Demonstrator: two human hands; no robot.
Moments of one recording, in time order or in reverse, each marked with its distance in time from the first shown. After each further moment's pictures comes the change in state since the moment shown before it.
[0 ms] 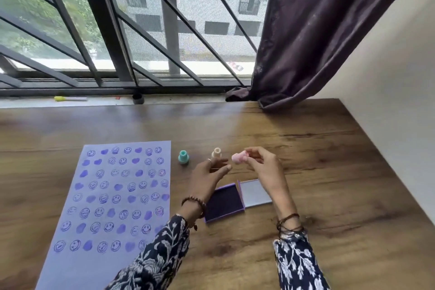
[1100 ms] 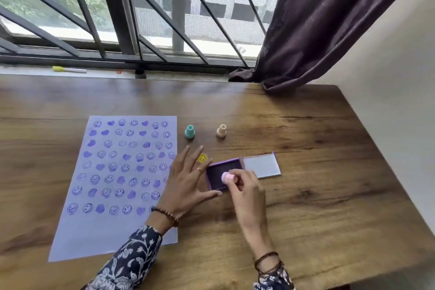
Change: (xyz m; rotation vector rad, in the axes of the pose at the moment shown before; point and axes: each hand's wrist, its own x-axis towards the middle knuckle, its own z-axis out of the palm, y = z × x) left_hand -0.058 -0.057 -0.053 0.861 -0.008 0.435; right_hand -0.117 0.002 0.059 -0.277 0.175 -0.055
